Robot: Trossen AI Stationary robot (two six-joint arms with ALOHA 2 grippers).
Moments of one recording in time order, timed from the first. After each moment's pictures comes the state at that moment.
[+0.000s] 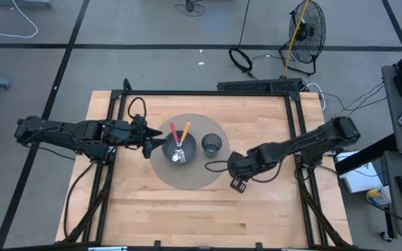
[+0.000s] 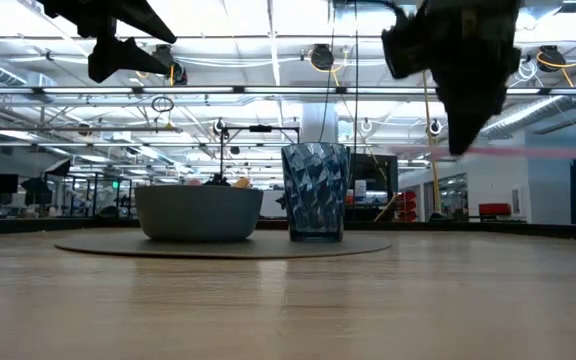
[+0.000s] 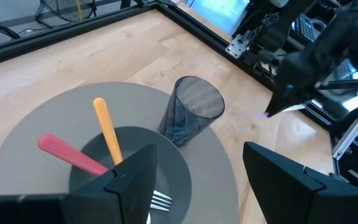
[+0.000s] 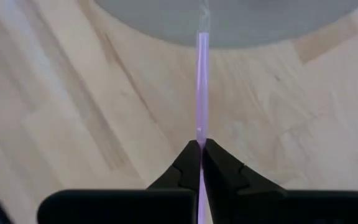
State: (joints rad) left arm -0.07 0.80 0.71 -0.37 -0.27 -0.63; right arm 0.27 1.56 1.12 -0.84 0.01 0.82
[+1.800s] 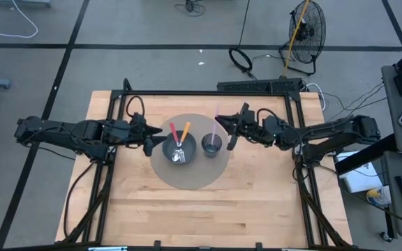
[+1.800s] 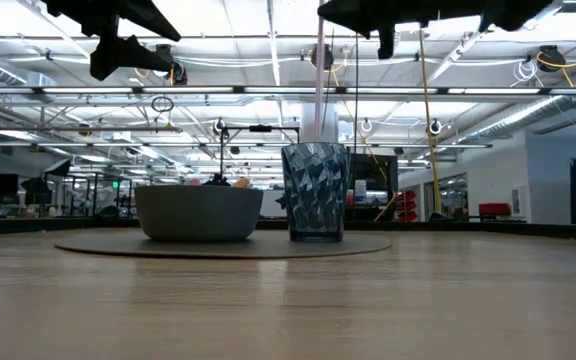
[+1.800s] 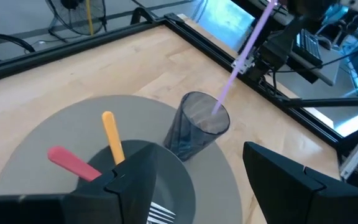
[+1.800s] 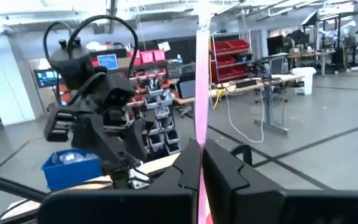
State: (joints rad) left arm -0.07 0.80 0.71 -0.34 -0.33 -0.64; right arm -0.02 1.28 0.73 0.70 0.34 0.14
